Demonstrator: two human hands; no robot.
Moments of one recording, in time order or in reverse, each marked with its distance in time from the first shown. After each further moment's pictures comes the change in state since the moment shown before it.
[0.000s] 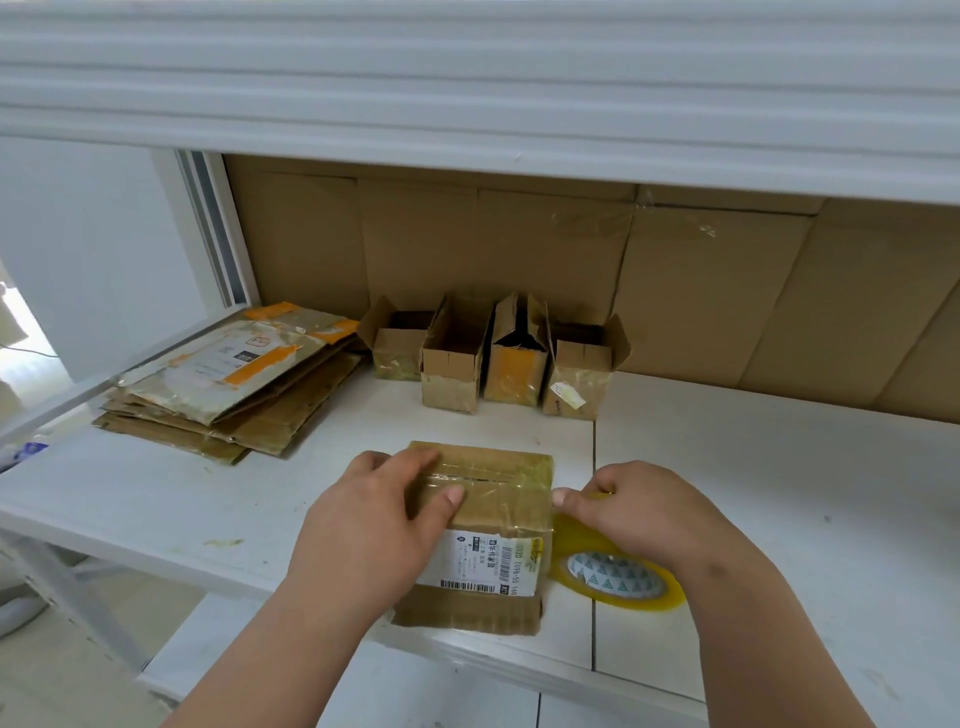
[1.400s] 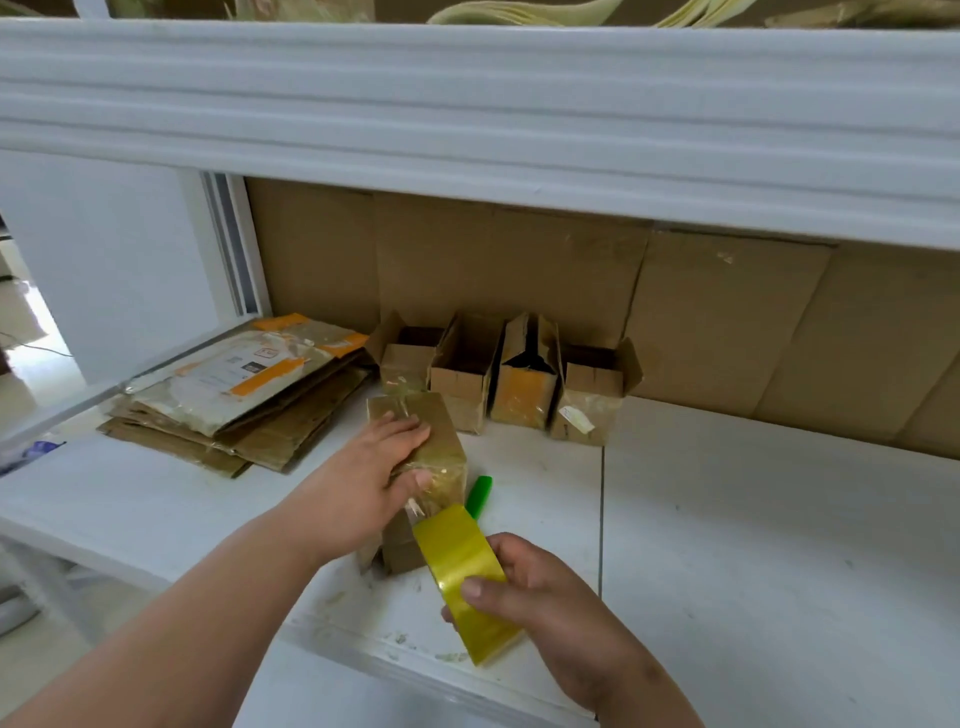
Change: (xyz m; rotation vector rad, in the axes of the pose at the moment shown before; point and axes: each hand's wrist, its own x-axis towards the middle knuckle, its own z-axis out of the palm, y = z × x) left_hand 0.076 -0.043 0.002 -0.030 -0.178 0.297; right_hand -0.003 -0.027 0.081 1.051 -0.445 -0.274
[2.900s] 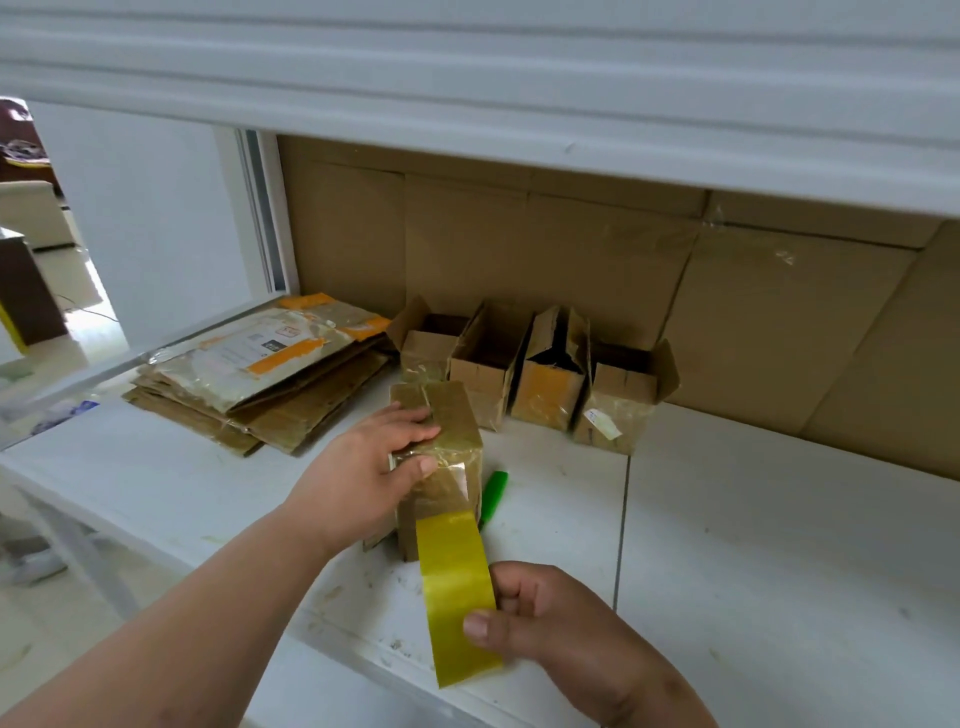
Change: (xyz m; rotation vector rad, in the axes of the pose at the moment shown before) left_hand 0.005 -0.008 0.015 -0.144 0.237 -0.081; right_hand 0.015 0.004 -0.019 -0.076 -0.209 0.034
